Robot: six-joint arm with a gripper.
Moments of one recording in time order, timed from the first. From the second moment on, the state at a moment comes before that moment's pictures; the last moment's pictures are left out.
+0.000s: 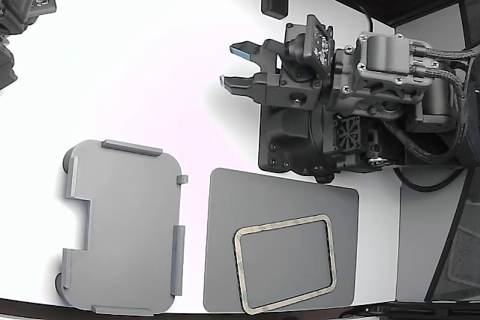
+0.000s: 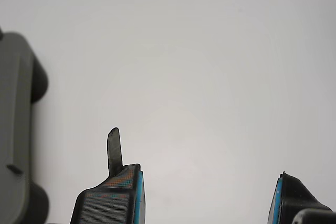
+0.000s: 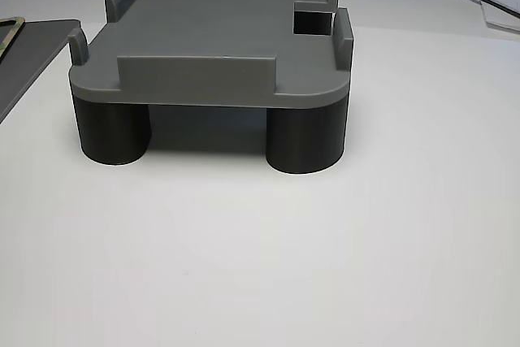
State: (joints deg) arm -0.4 168.0 152.3 56.2 7.2 7.4
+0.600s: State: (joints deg) arm -0.4 168.0 152.3 56.1 7.4 7.5
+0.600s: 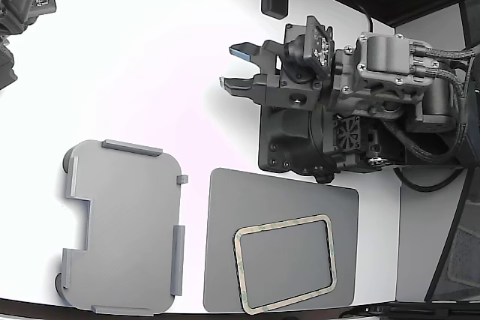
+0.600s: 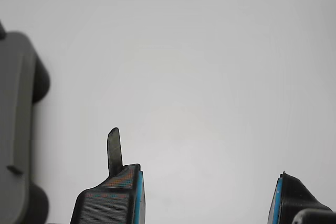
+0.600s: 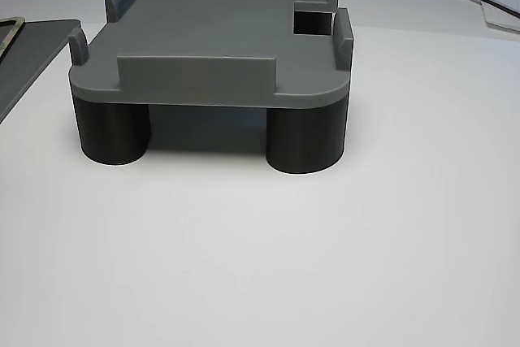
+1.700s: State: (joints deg) arm 43.2 122.2 108.5 82.5 17.4 31.2
